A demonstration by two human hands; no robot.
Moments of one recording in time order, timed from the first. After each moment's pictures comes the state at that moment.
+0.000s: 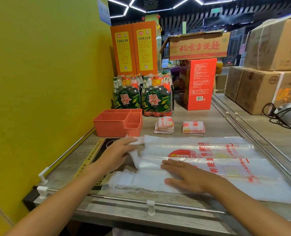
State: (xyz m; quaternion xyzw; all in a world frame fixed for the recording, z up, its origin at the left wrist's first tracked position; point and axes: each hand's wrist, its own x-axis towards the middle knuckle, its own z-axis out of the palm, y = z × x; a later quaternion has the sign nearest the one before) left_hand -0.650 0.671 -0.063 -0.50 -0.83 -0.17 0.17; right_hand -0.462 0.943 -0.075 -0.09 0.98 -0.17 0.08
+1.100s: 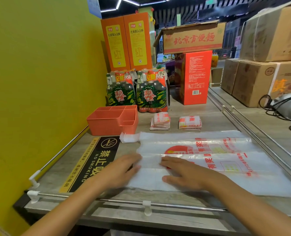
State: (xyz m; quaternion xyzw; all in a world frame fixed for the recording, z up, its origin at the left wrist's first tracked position) left_hand -0.593 0.683 -0.073 -0.44 -0.89 -0.13 -0.03; right_hand -0.458 0.942 -0.072 -0.07 0.97 -0.20 0.06
